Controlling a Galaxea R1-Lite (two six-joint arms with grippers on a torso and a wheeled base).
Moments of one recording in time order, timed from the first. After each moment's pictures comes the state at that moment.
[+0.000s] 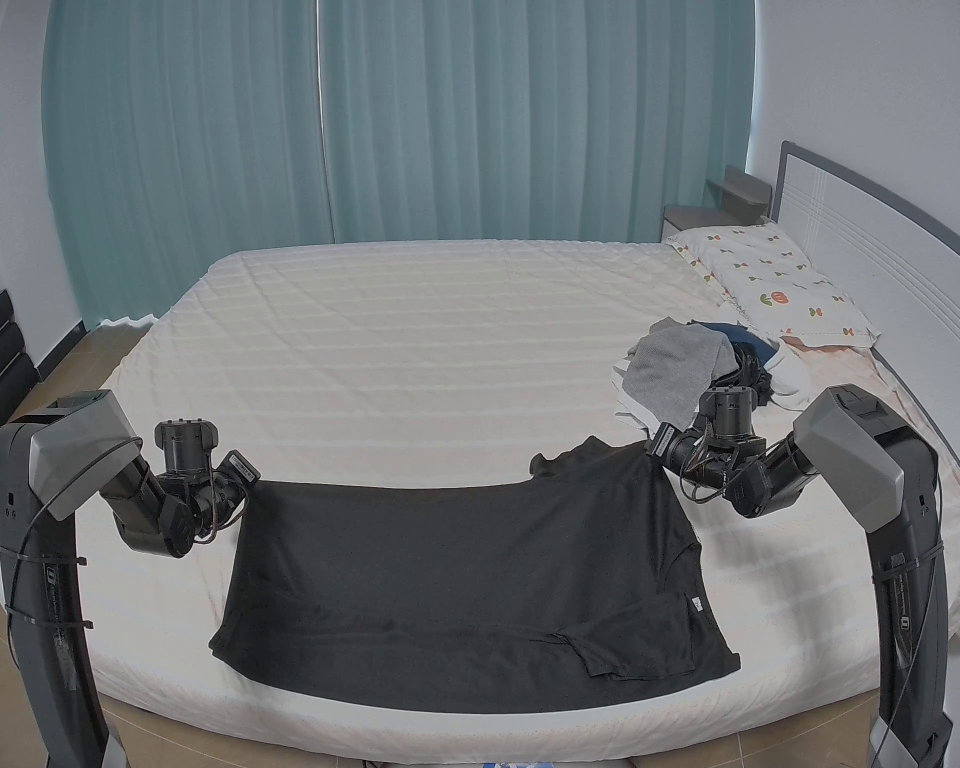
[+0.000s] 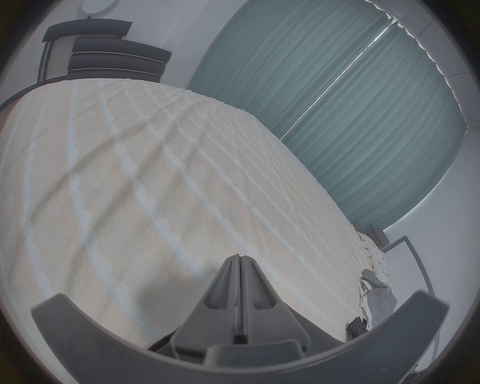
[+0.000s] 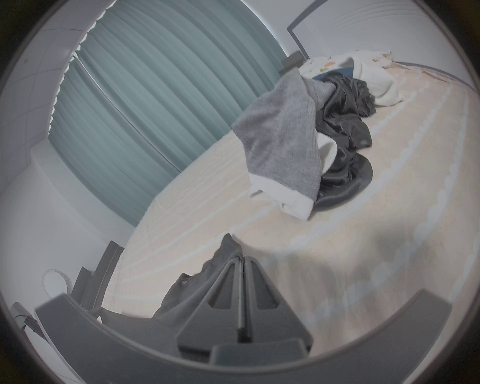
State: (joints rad) left arm 0.06 2.37 -1.00 -0.86 0.02 -0.80; right arm 0.16 2.57 -1.46 -0.68 0.11 0.63
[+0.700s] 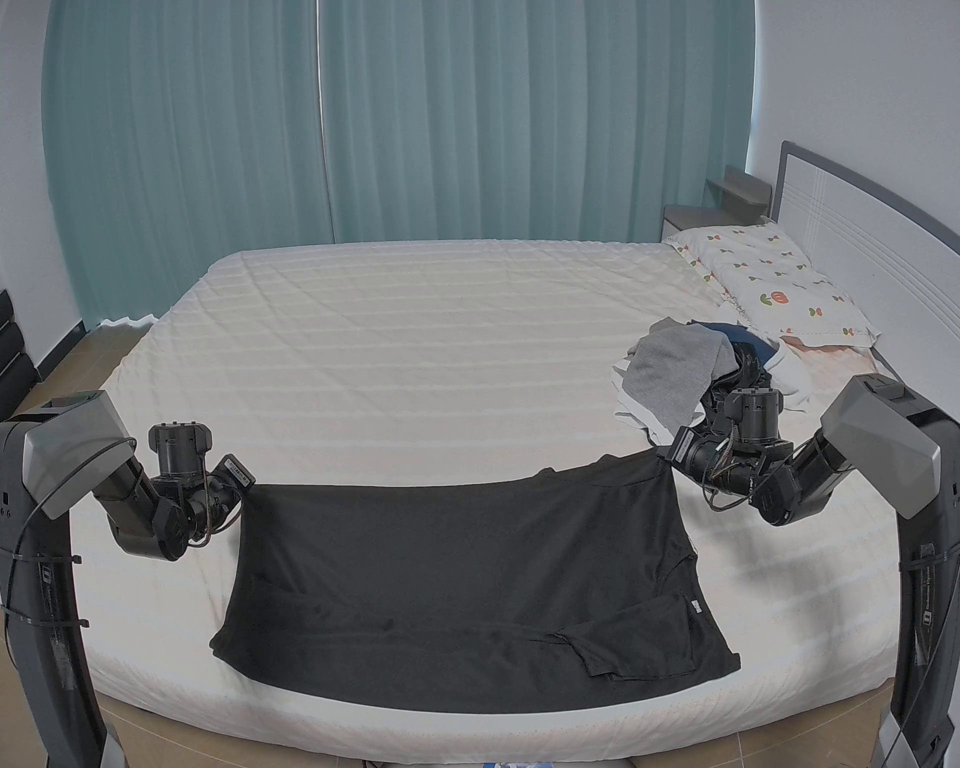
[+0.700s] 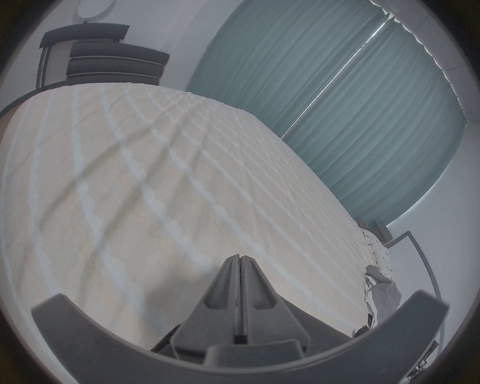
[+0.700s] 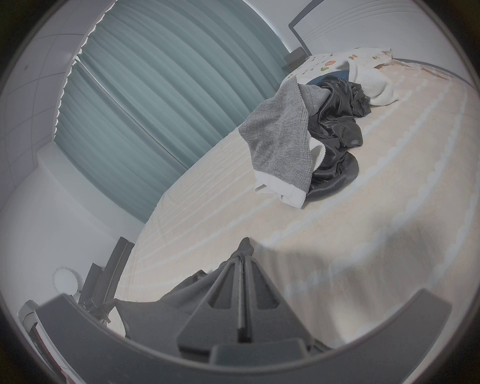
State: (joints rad) left arm 0.08 2.36 -0.97 -0.87 0.02 -0.77; right arm 0.14 2.44 -1.23 -0.77 0.19 0.63
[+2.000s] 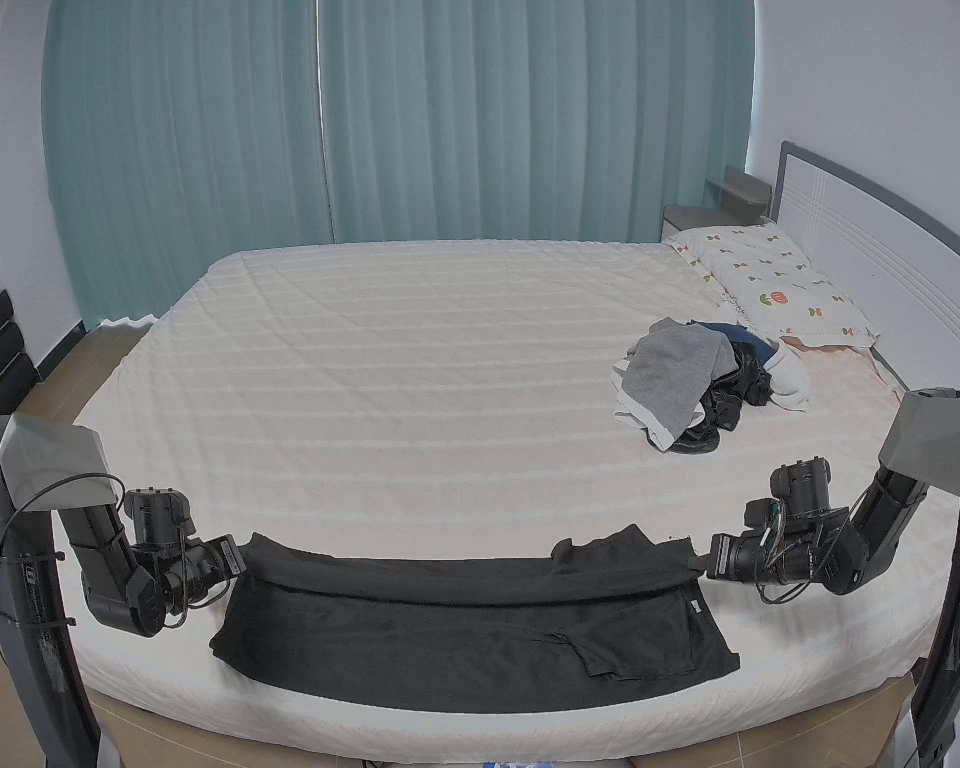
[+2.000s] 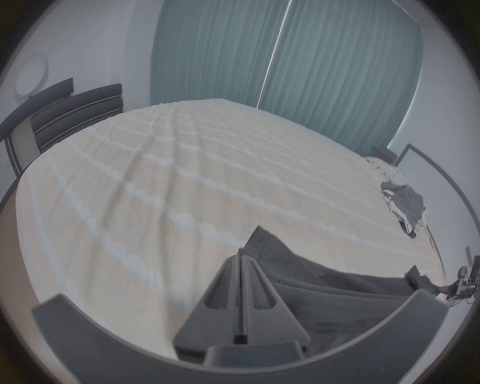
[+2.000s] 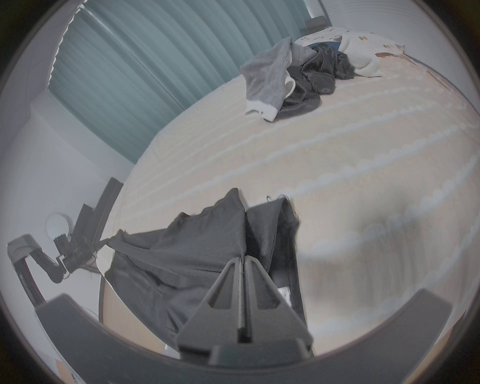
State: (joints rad) left arm 0.09 2.28 -0.49 -1.16 -0.01 -0.33; right arm 0.13 2.17 -0.62 -0.77 0.29 0.36
